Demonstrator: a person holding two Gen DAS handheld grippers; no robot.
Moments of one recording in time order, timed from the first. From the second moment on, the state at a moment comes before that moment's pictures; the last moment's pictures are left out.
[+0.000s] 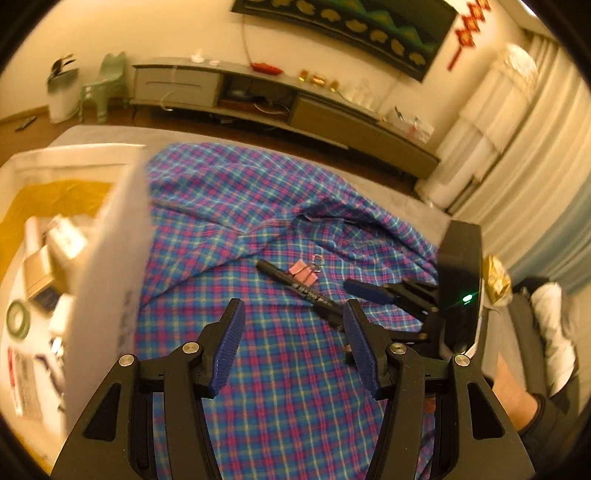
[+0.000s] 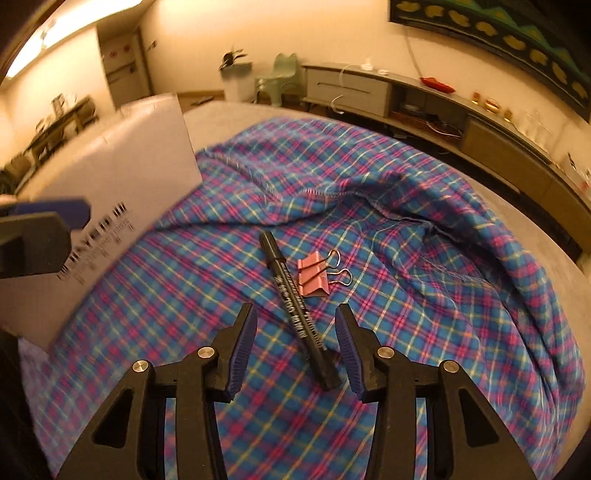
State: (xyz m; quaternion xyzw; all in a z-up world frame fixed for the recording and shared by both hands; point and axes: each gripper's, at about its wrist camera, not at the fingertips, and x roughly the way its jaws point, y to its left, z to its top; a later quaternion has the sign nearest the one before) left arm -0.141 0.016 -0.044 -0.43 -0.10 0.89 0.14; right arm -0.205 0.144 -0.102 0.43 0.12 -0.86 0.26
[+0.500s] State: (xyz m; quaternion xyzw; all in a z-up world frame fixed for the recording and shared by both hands) left arm -0.203 0.085 -0.099 -0.43 0.04 0.88 0.17; right arm -0.152 0.217 -0.111 0.51 0.07 -0.81 0.29
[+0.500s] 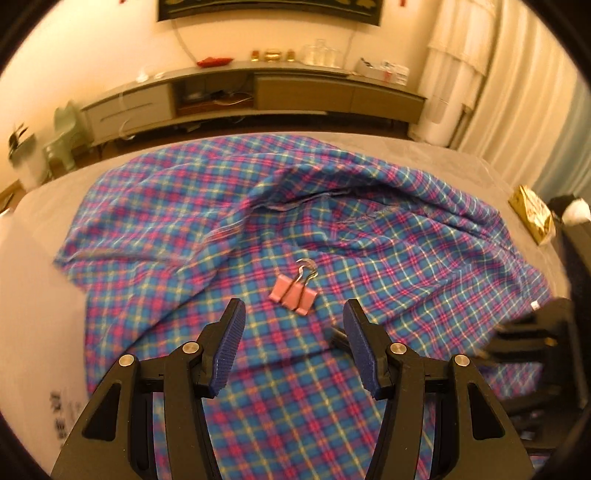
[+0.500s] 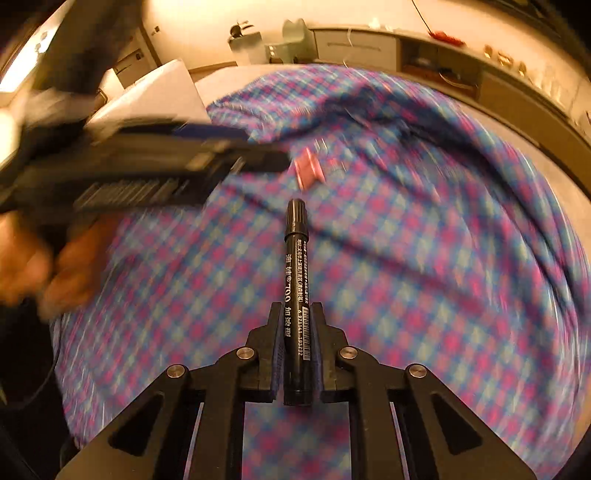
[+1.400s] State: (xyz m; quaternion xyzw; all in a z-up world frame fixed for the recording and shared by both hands) left arm -0.215 0.107 -0.123 -0.43 0.06 0.88 0.19; right arm -0.133 0.231 -0.094 0.47 0.05 -0.84 0.25
